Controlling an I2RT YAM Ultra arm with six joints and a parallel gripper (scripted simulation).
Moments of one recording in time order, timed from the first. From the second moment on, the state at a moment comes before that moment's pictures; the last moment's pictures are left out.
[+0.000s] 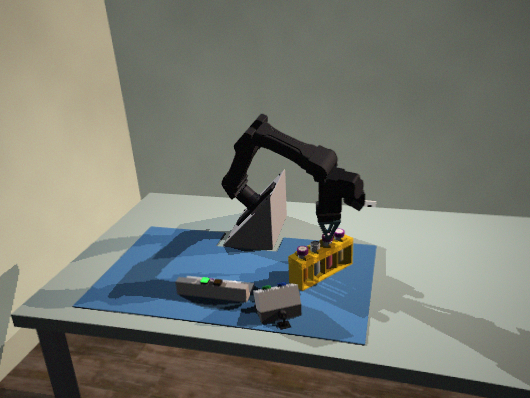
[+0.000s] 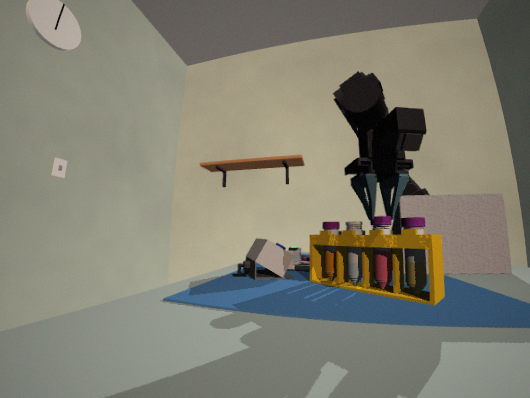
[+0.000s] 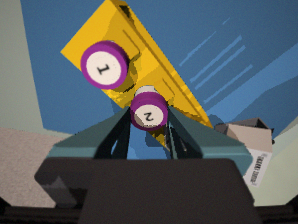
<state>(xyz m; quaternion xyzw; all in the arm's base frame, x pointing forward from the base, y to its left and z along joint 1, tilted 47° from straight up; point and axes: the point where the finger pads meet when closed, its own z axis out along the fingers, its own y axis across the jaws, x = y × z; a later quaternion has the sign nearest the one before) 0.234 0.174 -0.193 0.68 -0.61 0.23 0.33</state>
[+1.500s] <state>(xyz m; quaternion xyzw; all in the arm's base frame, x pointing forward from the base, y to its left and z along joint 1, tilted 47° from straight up) 0.233 0.170 -0.195 0.64 -0.66 0.25 0.31</state>
